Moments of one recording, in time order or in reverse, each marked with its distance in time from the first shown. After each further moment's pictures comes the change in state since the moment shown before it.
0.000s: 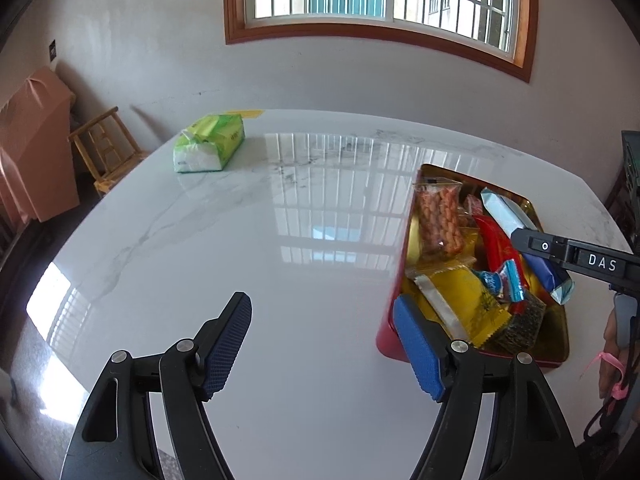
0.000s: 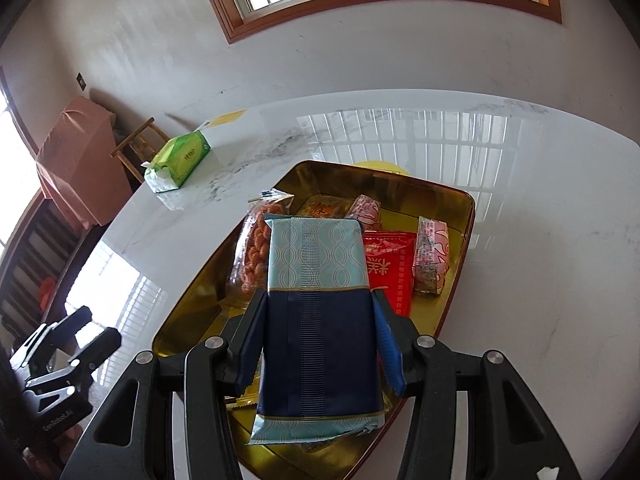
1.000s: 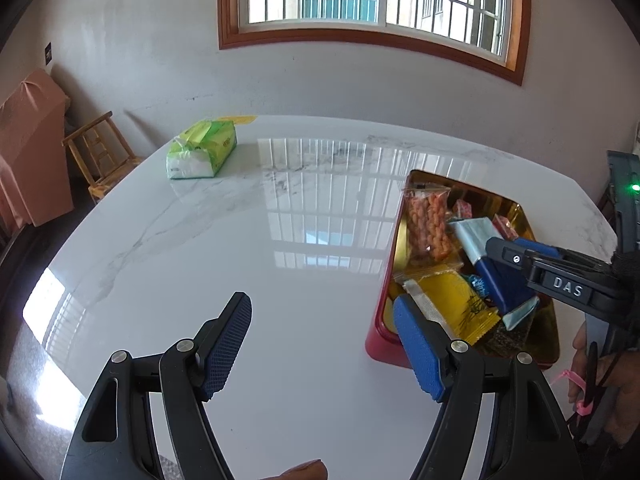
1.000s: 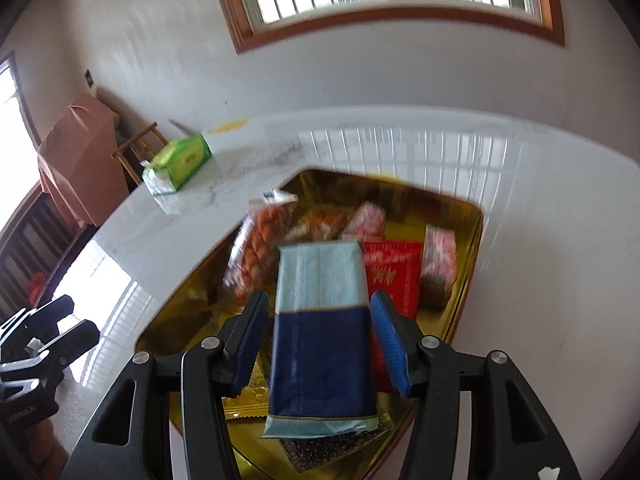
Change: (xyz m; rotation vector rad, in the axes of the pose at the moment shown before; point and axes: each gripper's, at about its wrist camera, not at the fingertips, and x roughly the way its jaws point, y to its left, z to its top) left arm -0.008 -0.006 0.002 0.003 -0.021 -0.025; right arm -0.008 0.012 -0.013 -0.085 -0.126 -0.018
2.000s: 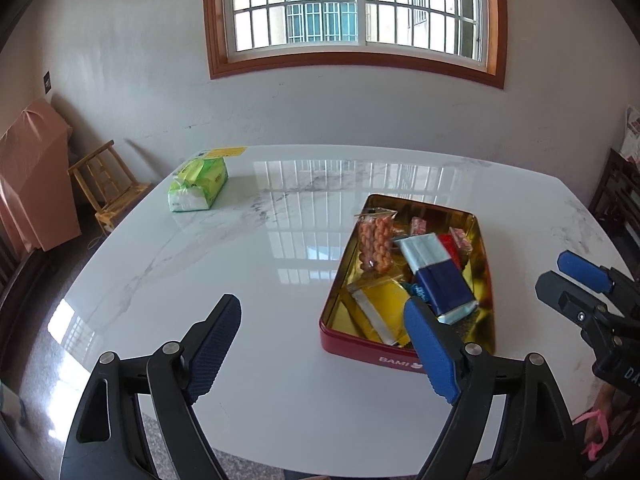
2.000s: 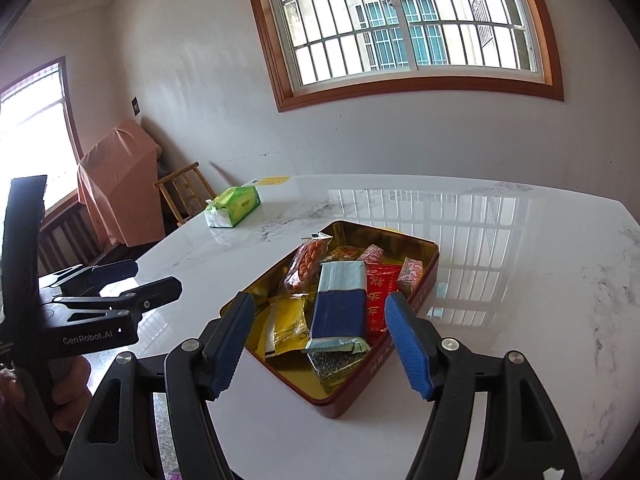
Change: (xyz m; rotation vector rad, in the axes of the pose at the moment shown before) left arm -0.067 -0.049 0.008 0.053 -0.052 0.018; right arm -0.128 -0.002 -0.036 -0.060 -0.188 0.088
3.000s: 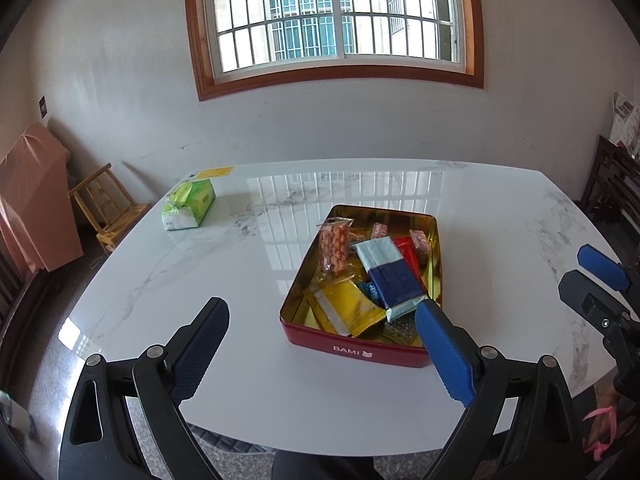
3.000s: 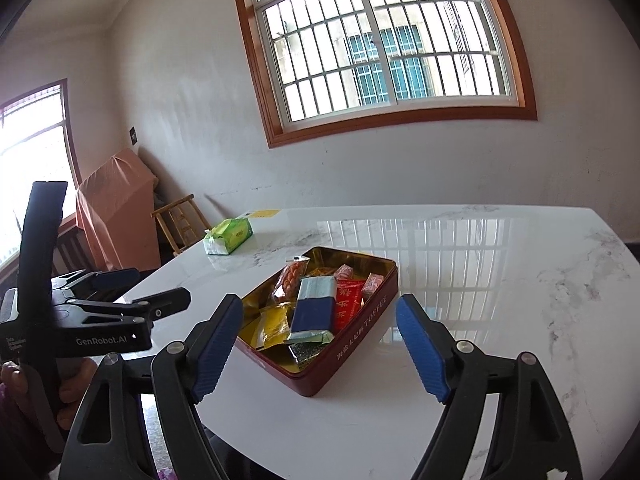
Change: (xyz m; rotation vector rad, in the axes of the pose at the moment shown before) left arm -0.044 -0.051 -0.006 0.064 -0.043 0.010; right arm -0.072 -0.014 -0.012 0.006 -0.133 -0.038
